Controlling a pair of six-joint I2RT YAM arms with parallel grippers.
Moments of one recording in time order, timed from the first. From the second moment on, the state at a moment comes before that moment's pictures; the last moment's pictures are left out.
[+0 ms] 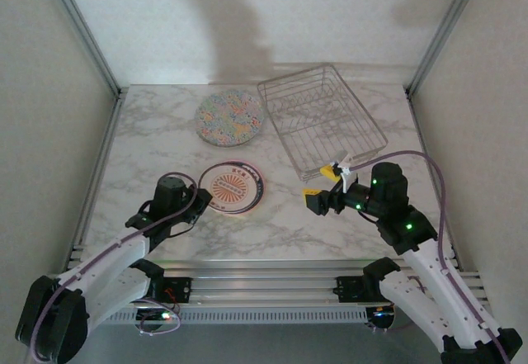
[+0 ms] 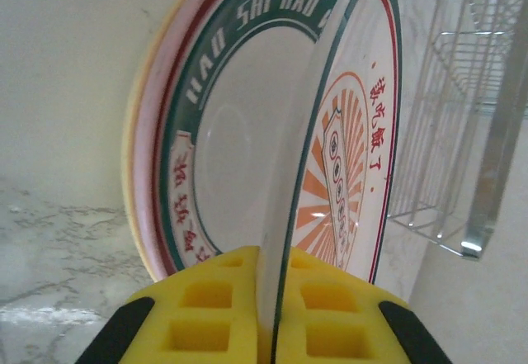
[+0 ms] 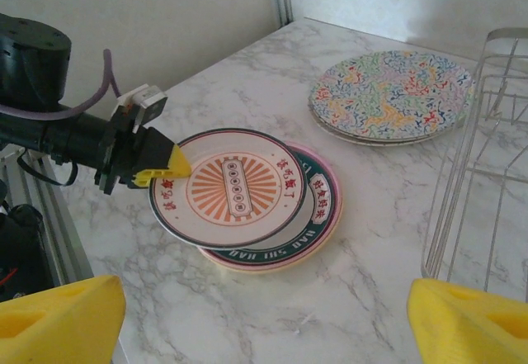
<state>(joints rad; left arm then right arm) -0.37 0.92 0.36 -0.12 0.18 -1.25 0.46 0.67 0.72 -0.41 -0.52 -0.01</state>
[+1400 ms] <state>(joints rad) -0.39 1.15 0.56 -0.26 0.11 -1.10 0.48 0.73 0.72 -0.36 -0.52 0.00</state>
